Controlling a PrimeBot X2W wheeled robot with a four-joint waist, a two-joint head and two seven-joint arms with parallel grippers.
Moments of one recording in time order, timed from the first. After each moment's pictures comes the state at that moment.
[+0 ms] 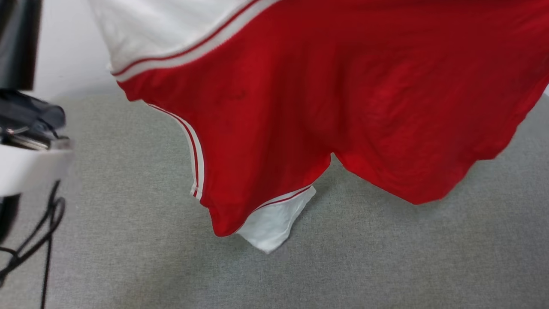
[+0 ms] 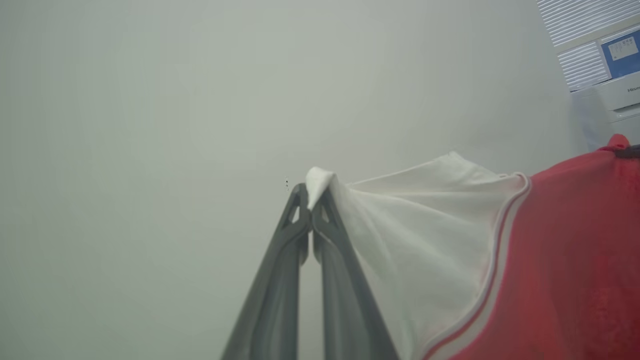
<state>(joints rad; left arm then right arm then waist) -0.61 0.89 -0.28 -0.54 -0.68 0.27 0.05 -0.70 -0.51 -0.11 -0.11 0.63 0.13 0.70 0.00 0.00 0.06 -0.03</state>
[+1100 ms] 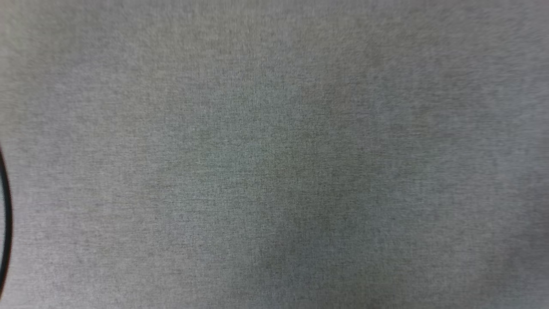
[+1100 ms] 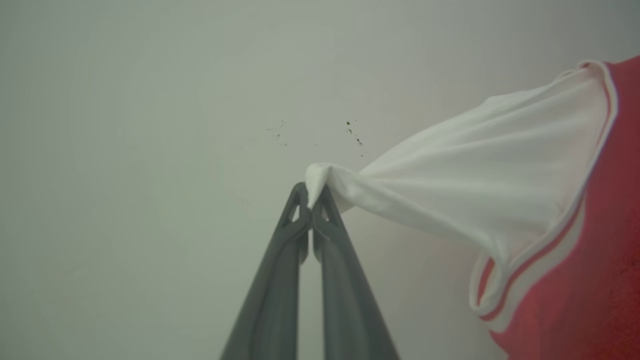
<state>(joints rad) -1.85 0.73 -0.48 0.30 -0.42 -0.11 0.06 -1.59 -0.50 -0.09 0.41 0.35 0.14 0.37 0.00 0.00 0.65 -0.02</state>
